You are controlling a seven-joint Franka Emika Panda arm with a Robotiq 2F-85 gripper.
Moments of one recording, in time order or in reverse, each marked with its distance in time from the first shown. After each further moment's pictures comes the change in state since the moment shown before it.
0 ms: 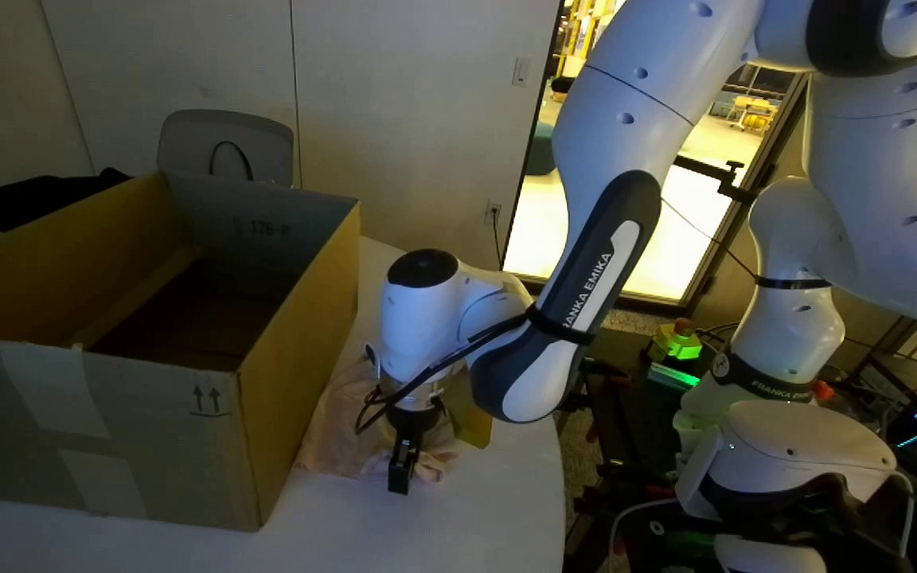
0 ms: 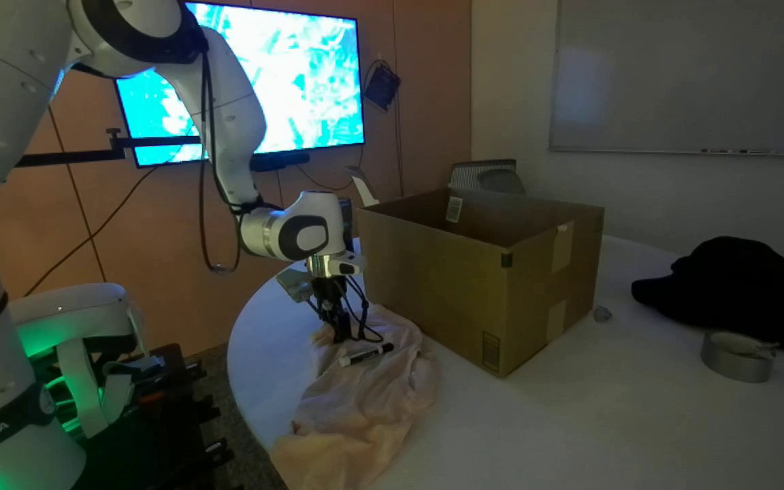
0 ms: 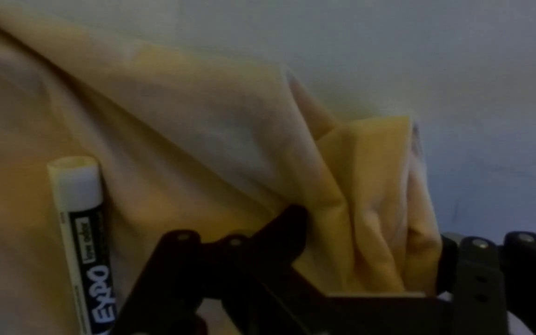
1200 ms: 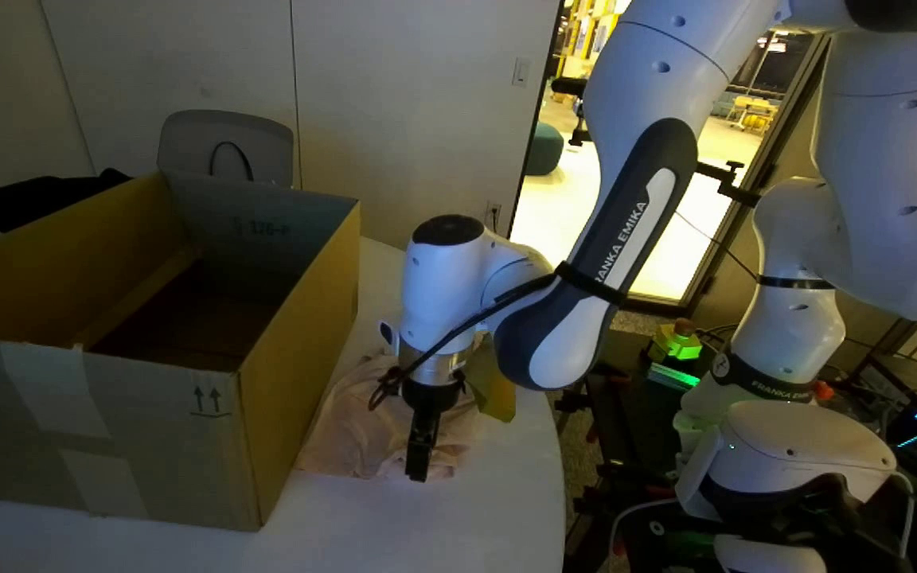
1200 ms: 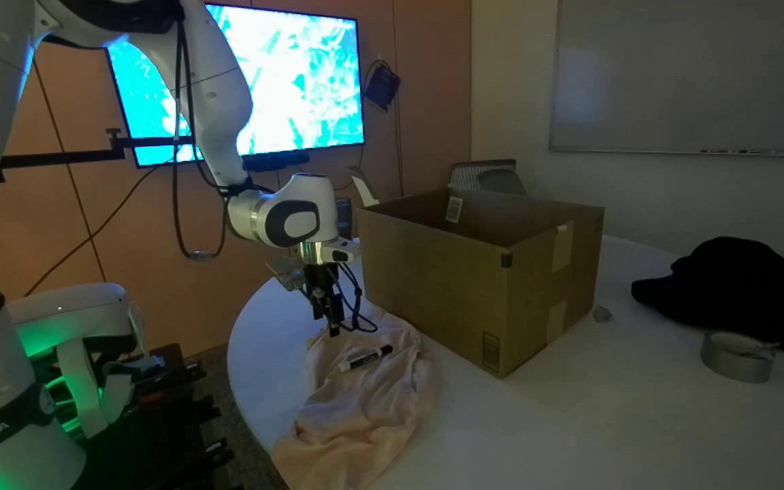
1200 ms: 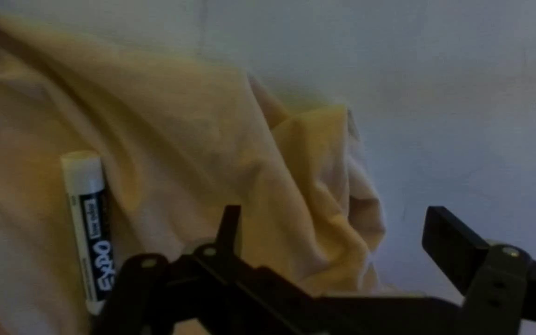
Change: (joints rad) arm -0.111 -0.131 0.106 -0.105 0.014 -0.002 -0.082
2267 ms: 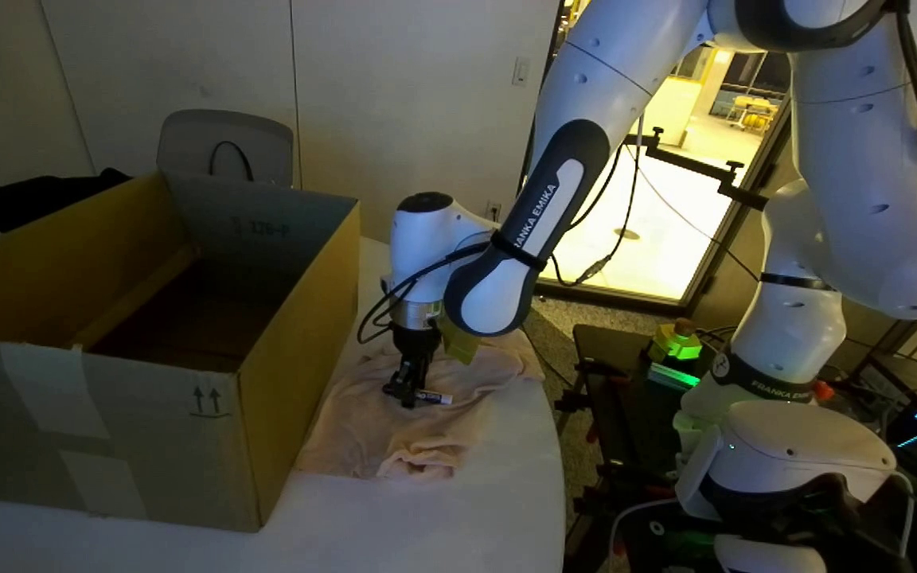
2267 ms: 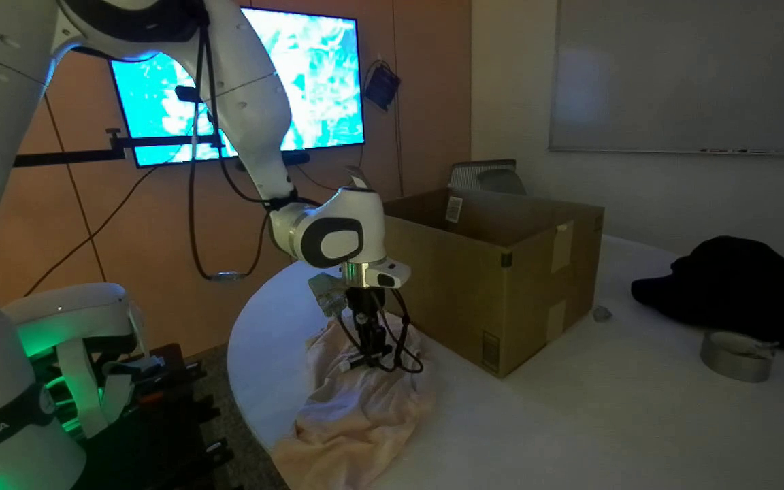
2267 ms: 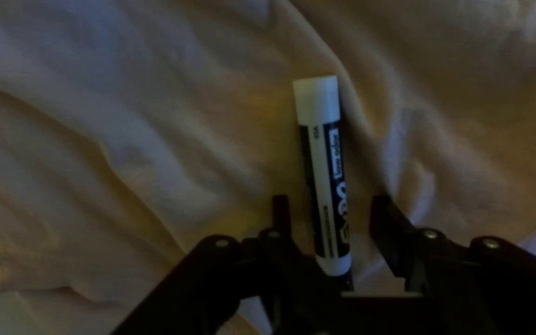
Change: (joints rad) arm -0.195 0.084 -0.048 0.088 0.001 -0.013 -0.053
